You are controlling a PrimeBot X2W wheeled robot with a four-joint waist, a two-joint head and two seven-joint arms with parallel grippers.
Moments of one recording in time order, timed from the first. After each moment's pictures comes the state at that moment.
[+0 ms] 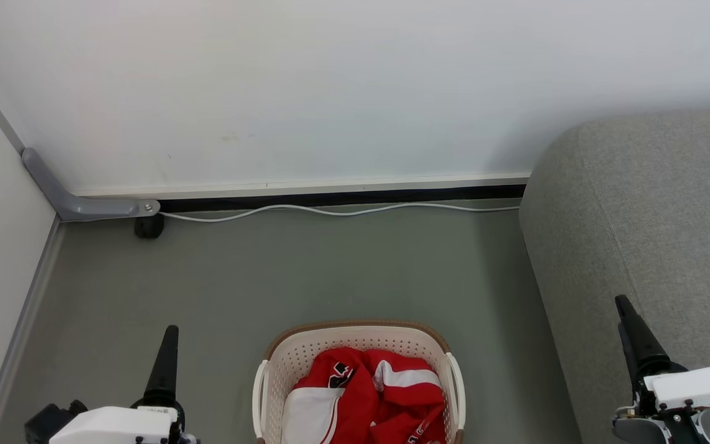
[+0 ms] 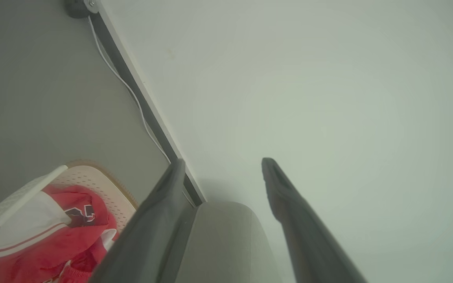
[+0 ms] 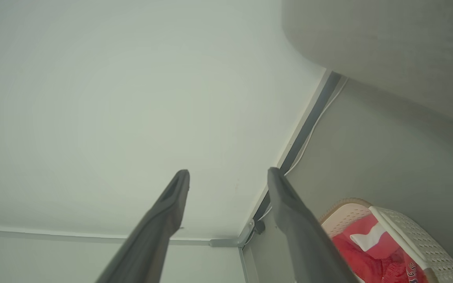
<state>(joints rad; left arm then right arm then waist) -0.03 0.01 0.03 0.36 -1.36 -0.12 0.01 -0.10 -0.12 0.02 0.34 1.46 0.13 0.01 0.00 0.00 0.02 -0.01</state>
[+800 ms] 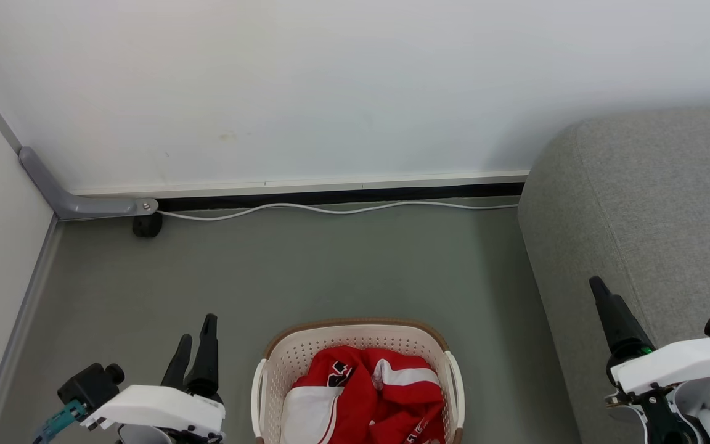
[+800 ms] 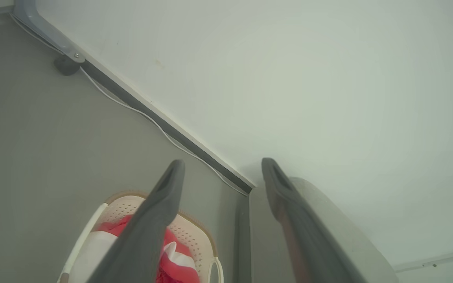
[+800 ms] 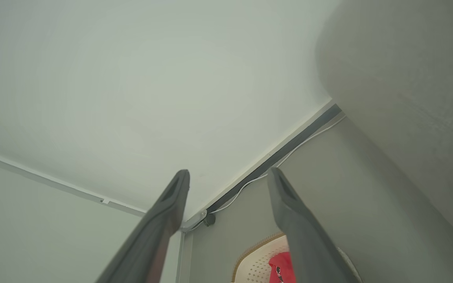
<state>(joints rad) -0.07 0.02 -0.07 0.36 -0.93 -0.07 -0.06 -0.17 -0.20 0.17 0.37 1.16 0.13 -0.06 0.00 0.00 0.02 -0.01</state>
